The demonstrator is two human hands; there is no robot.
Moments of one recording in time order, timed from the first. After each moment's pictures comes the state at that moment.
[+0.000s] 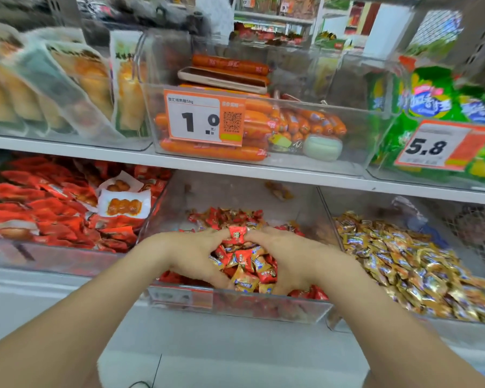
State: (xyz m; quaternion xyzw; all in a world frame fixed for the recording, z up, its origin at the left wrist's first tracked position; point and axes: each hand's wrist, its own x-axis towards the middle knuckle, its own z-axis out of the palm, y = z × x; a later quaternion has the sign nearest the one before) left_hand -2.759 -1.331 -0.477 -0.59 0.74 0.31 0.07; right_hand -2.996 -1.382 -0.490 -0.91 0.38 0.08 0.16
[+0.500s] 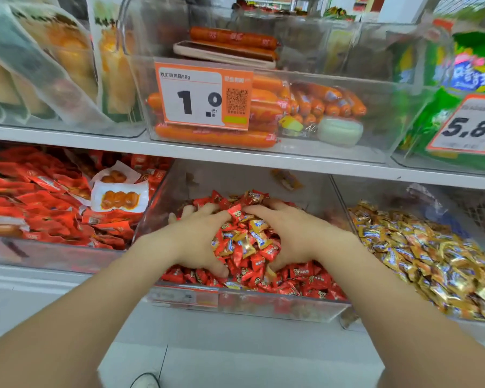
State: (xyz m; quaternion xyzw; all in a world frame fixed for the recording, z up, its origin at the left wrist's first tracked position) left_hand -2.754 -1.354 -0.498 -0.66 0.73 0.17 0.06; right_hand -2.982 -1.417 -0.491 -0.89 0.44 0.07 0.11
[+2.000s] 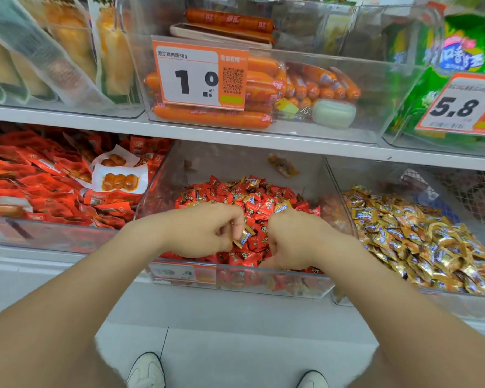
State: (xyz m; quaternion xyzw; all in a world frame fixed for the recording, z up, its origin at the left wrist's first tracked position) left_hand -2.765 -1.329 -0.482 -0.52 0.80 0.29 -0.07; right_hand -2.986 -1.366 -0.490 -0.89 0.44 0.11 0.06
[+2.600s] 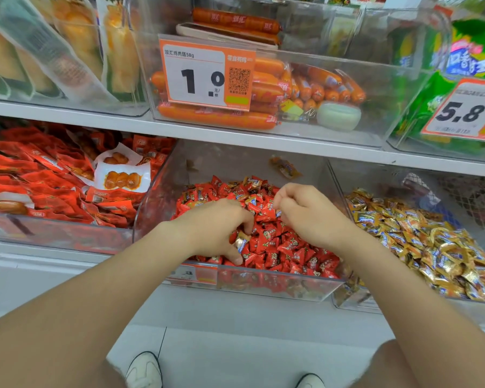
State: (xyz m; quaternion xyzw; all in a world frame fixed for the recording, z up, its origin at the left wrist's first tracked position) left_hand -2.781 -1.351 -0.504 -0.53 0.84 0.11 -0.02; right_hand -3.000 -1.372 -0.470 -0.78 0.50 -0.22 0.31
